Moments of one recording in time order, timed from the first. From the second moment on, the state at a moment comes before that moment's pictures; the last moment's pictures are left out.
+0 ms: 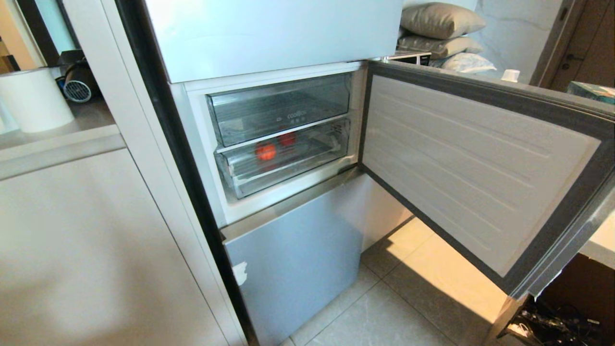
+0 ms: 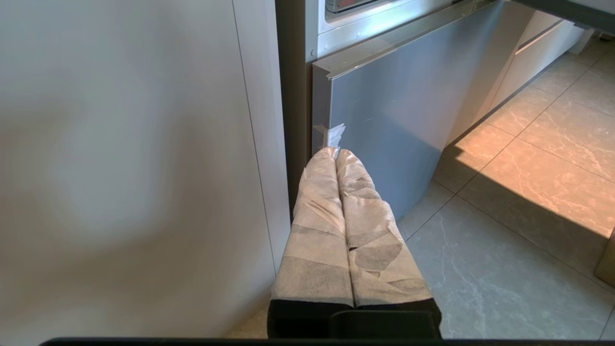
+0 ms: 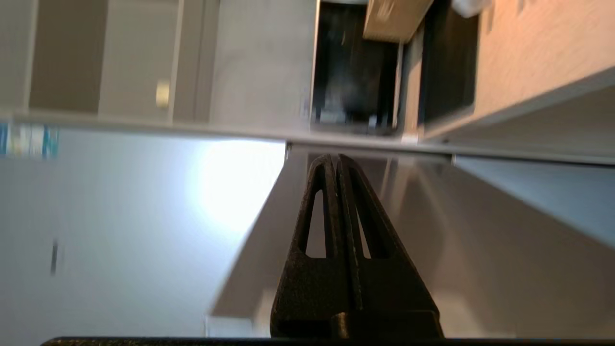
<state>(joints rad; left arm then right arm) 0.00 0.00 -0.02 0.04 0.00 0.00 -0.85 1.50 -0.60 -1.10 0.79 1.63</state>
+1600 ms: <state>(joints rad) 0.00 0.00 -0.02 0.04 0.00 0.00 0.52 2.05 -1.45 -0.57 -0.03 1.04</state>
